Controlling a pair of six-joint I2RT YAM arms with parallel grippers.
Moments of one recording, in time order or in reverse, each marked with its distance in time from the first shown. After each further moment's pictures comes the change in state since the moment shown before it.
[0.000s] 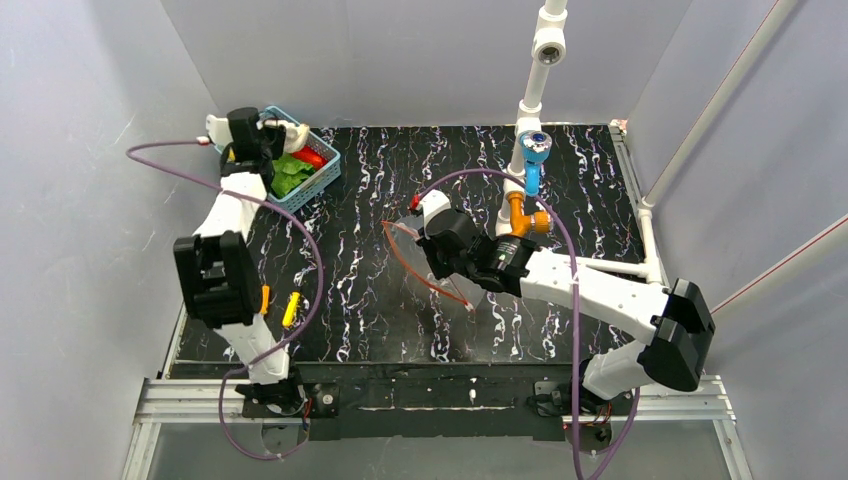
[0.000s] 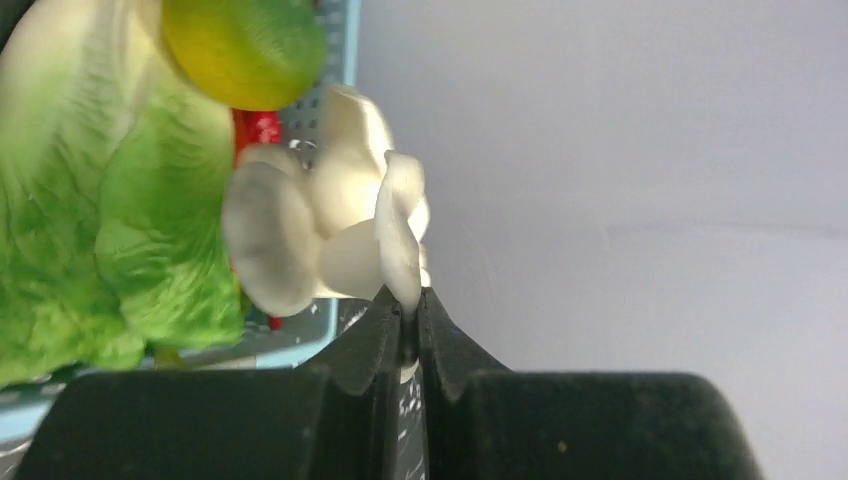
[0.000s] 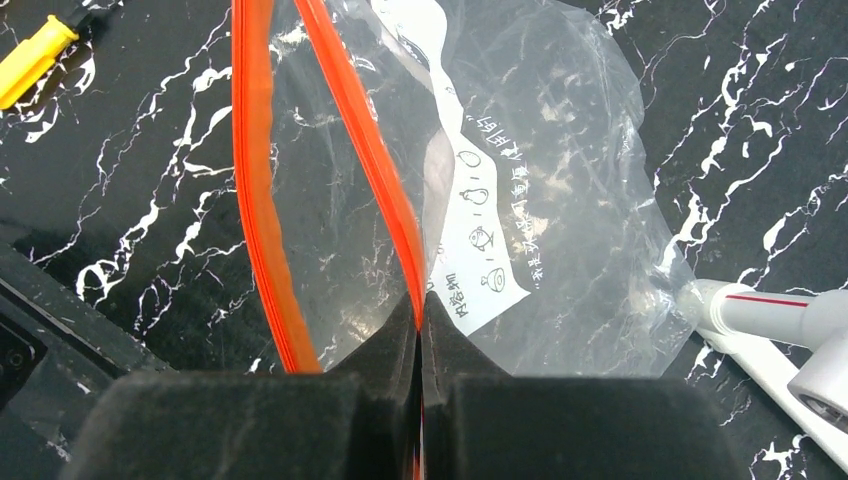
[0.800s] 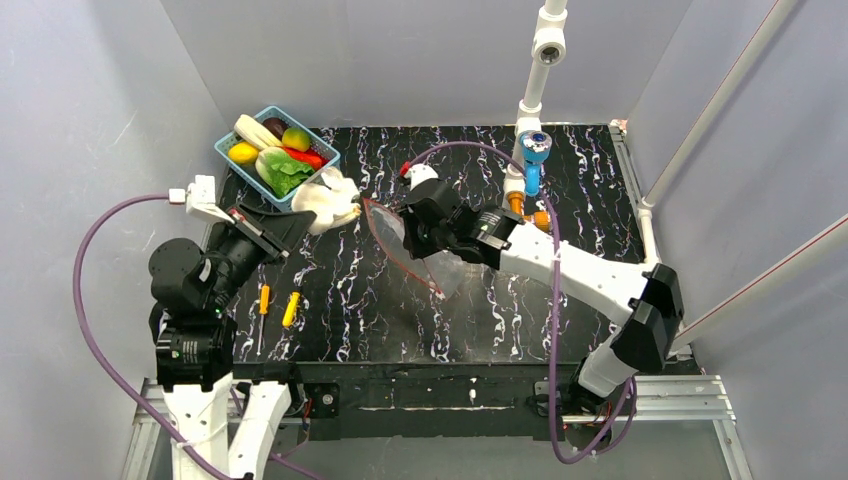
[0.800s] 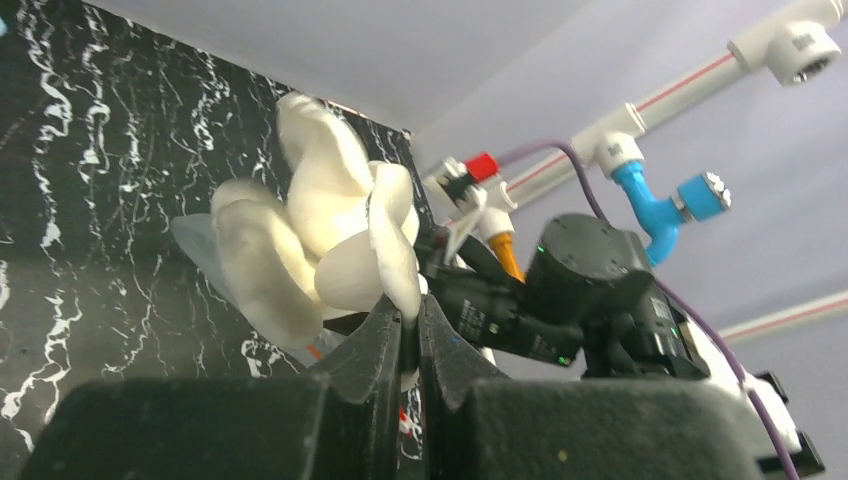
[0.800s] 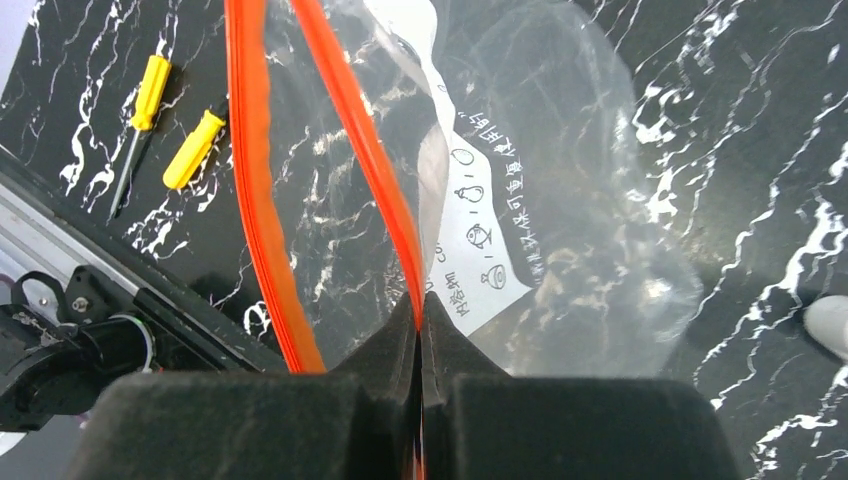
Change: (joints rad) left arm -0.082 -1.236 -0.311 -0.539 0.641 0.408; right arm -0.026 0.150 0.299 -0.142 -0.109 0.215
